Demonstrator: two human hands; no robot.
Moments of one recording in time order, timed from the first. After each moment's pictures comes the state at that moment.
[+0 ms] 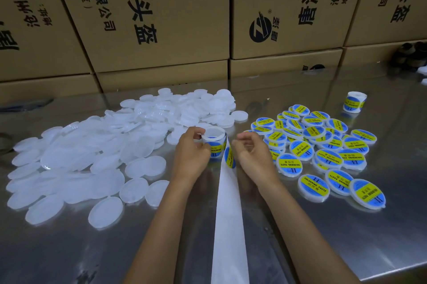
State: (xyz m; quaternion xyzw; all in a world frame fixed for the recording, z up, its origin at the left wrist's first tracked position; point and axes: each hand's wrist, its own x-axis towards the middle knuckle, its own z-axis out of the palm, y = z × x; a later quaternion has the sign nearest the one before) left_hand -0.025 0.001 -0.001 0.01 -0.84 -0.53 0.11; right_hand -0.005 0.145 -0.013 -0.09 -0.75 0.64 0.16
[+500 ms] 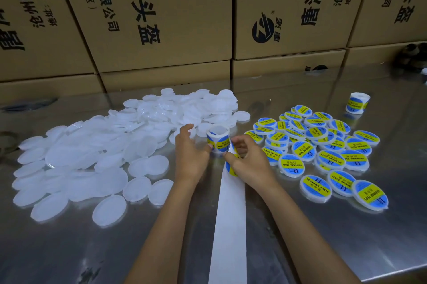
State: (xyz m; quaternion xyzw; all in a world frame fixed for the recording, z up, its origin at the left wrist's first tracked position) left_hand -0.028 0.001 -0.010 0.04 -0.82 -0.56 0.15; right_hand -0.009 0.142 -0.028 -0.02 -0.81 0.57 0.15
